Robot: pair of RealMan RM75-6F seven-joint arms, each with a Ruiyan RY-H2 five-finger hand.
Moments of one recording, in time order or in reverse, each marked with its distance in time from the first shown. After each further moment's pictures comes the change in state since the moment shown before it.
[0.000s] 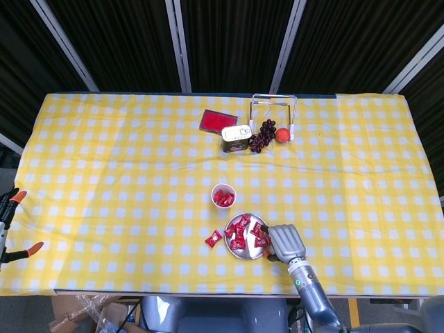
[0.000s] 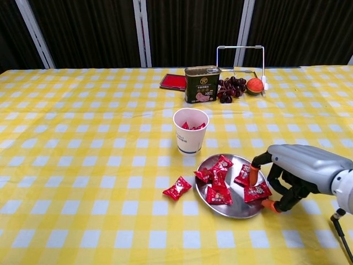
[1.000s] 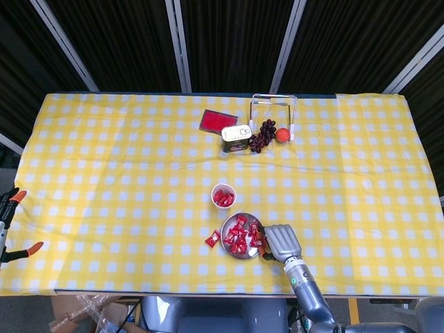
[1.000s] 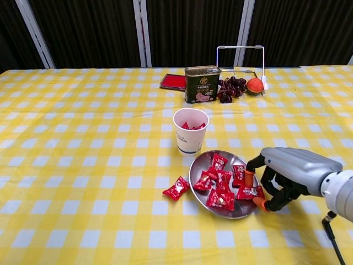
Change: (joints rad) left arm -0.002 0.001 -0.002 0.000 -0.003 -0.005 -0.005; right arm -0.011 -0.035 0.034 0.031 0.010 -0.033 -0.009
